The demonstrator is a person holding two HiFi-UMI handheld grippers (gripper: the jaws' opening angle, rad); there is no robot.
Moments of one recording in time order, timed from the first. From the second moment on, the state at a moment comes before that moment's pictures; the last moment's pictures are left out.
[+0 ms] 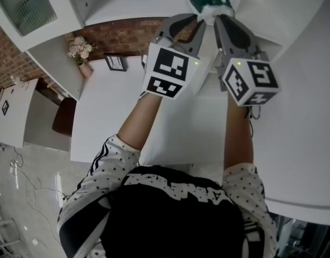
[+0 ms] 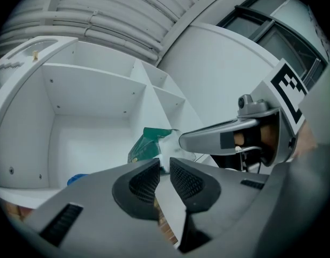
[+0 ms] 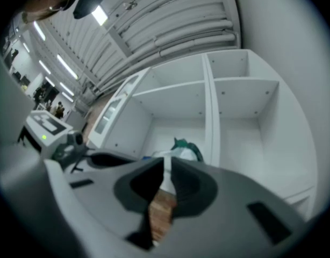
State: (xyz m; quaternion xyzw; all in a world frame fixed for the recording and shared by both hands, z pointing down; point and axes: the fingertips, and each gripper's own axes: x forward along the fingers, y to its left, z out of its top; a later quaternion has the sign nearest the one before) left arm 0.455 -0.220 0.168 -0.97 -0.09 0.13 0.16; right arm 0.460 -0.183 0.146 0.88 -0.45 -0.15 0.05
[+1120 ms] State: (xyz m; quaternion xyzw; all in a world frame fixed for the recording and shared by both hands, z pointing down) left arm 0.455 -0.231 0.173 -0.97 -0.09 0.12 0.16; right arm 0.495 -0.205 0.150 0.89 -0.43 -0.14 0.06
